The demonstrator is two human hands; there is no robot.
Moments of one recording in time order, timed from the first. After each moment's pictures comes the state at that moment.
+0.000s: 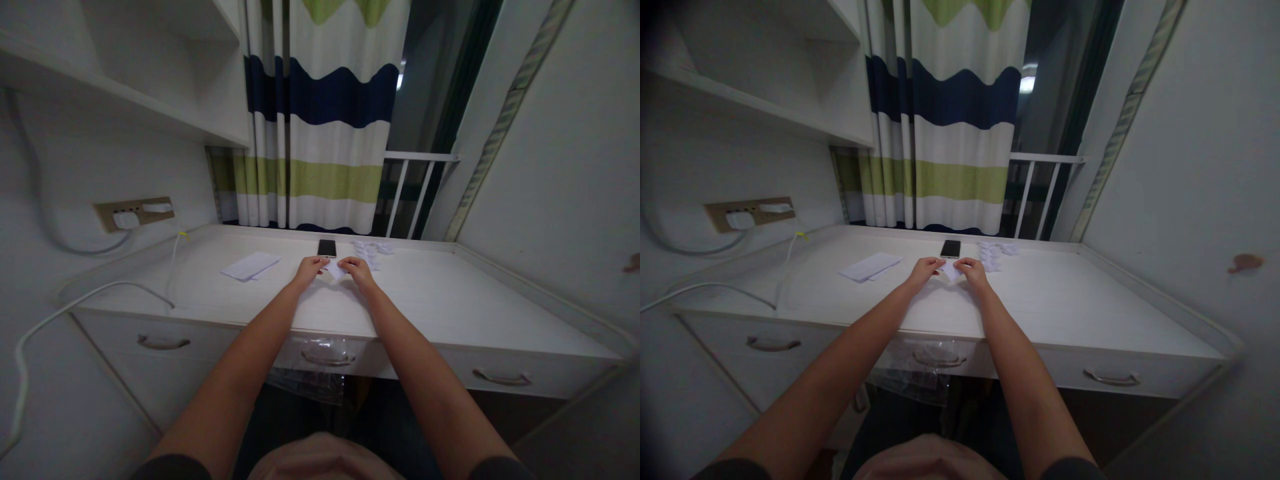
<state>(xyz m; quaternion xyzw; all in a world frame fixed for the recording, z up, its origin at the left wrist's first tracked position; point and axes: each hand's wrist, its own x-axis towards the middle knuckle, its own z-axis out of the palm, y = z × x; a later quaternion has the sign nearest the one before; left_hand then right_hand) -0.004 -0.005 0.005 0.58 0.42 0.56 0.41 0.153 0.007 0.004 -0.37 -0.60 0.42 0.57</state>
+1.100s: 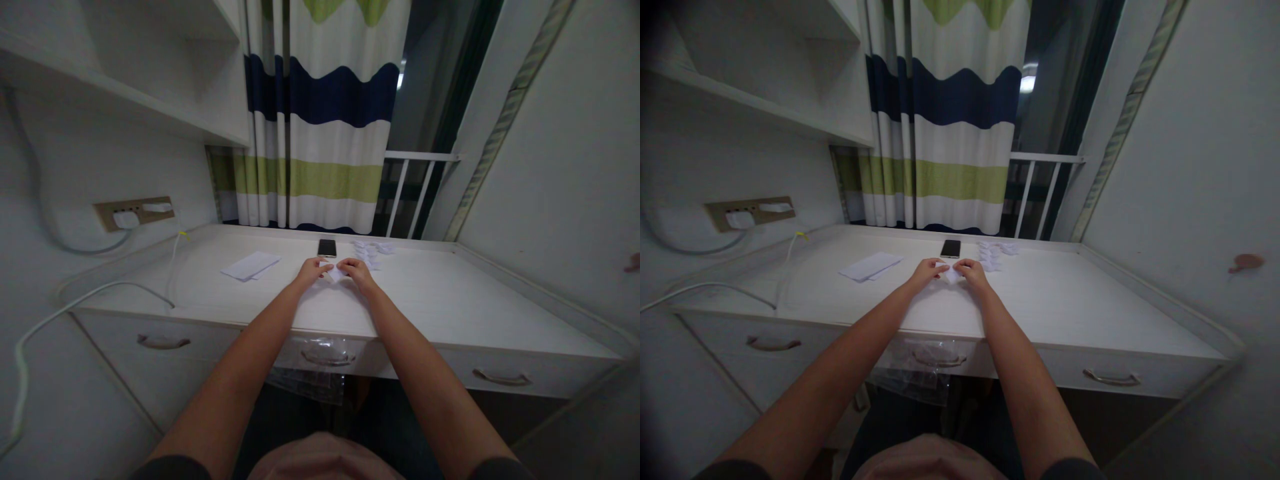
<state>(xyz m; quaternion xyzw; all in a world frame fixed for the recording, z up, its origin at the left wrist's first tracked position) -0.002 -0.004 0.003 0.59 0.43 0.54 0.42 0.154 0.011 -0.002 -0.38 -0.62 0.43 0.54</state>
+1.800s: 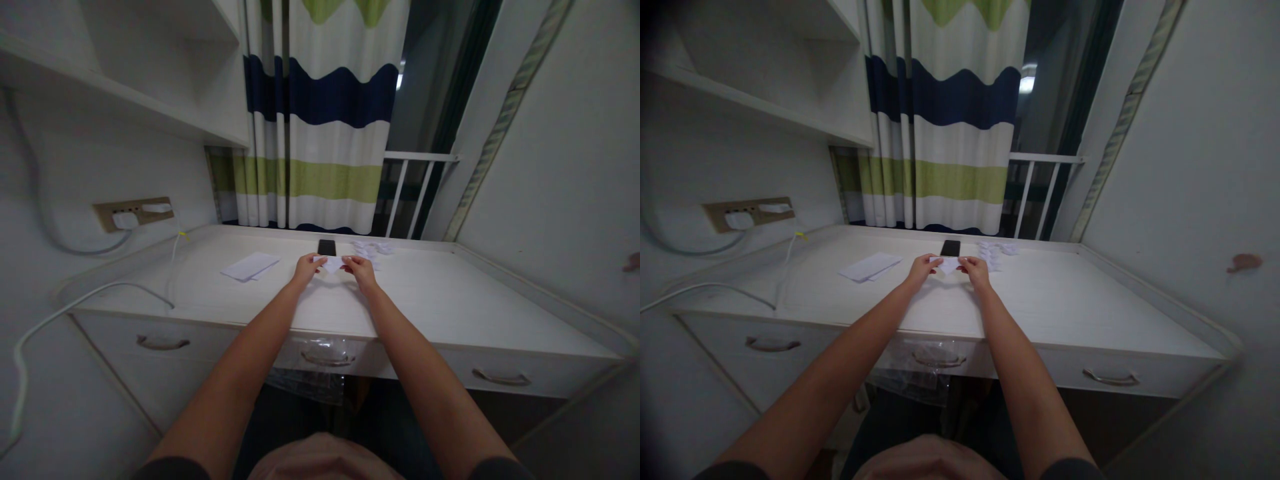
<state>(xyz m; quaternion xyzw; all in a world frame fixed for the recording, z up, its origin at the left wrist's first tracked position) -0.006 -0.006 0.009 0.53 0.43 0.61 0.39 0.155 0.010 0.003 -0.38 -0.56 0.43 0.59</state>
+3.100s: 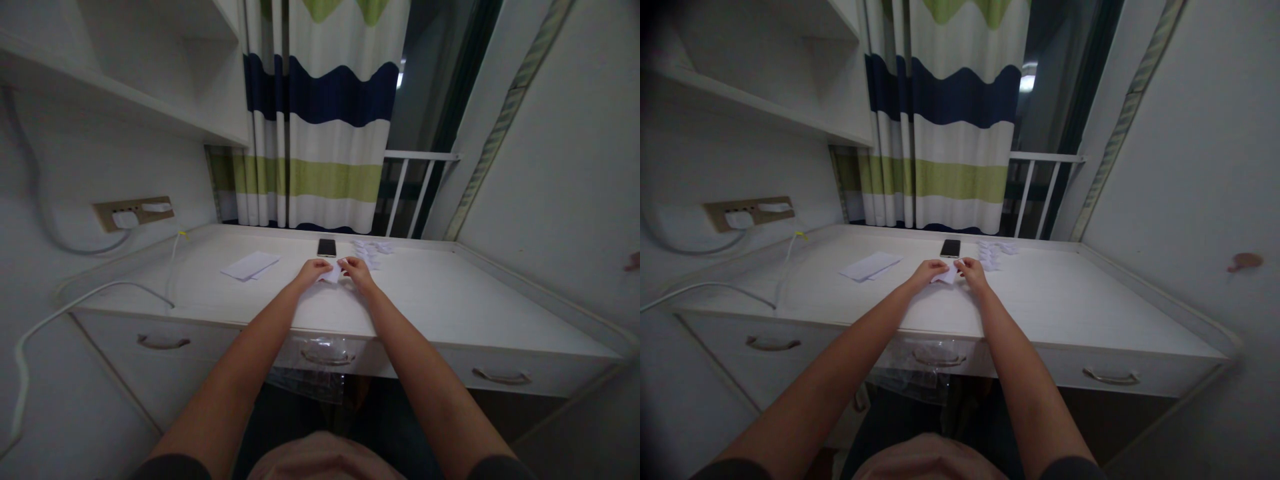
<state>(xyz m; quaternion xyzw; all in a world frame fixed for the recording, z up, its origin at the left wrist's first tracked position) 0.001 -0.007 0.002 0.59 0.42 0.53 0.45 0.154 0.010 0.000 -0.39 -0.63 0.41 0.53</state>
